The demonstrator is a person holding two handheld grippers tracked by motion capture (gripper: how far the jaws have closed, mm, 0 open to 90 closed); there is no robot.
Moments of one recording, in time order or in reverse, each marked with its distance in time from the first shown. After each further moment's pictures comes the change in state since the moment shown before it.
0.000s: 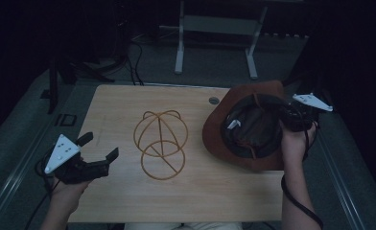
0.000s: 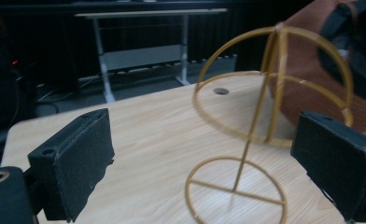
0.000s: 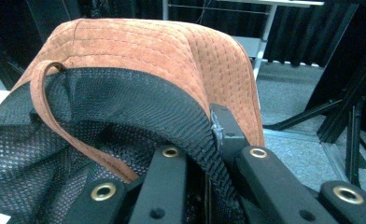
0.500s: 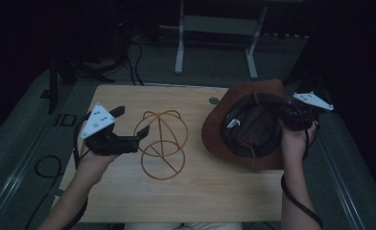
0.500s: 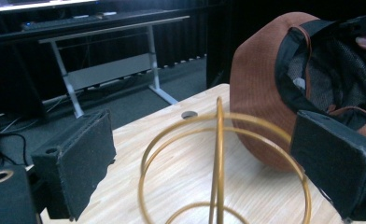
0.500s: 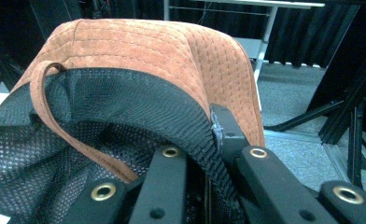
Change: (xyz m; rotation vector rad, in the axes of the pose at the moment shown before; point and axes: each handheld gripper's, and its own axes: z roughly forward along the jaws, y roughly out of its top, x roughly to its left) left arm -0.035 0.071 0.059 0.003 -0.134 0.094; right arm 0.002 0.004 -0.002 -0.004 0.004 0.005
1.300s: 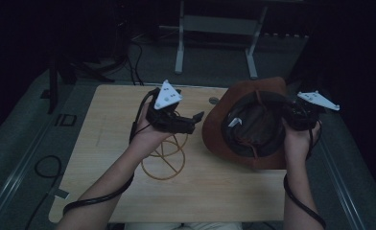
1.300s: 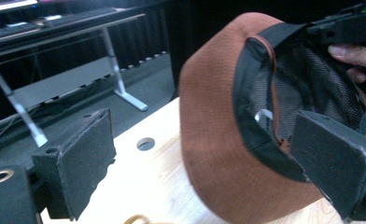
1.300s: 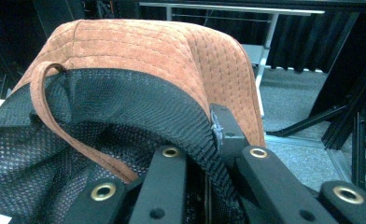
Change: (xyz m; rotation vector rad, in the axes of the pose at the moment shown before) left arm -0.060 0.057 0.106 0.051 -0.142 0.094; right arm -0.003 0.006 -0.010 -0.024 0.014 0.009
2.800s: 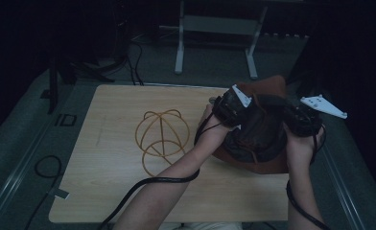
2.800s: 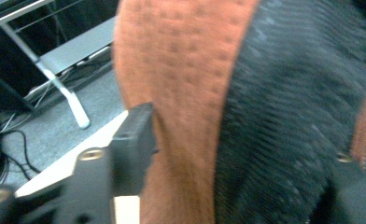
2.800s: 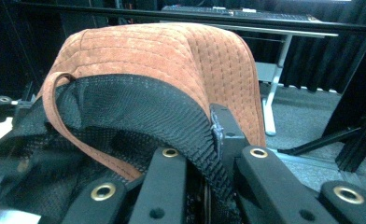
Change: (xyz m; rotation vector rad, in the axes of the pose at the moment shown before) left arm -0.072 0.014 0.165 0.225 0.219 0.062; right arm 0.013 0.003 -0.031 -0.064 0.060 -0.038
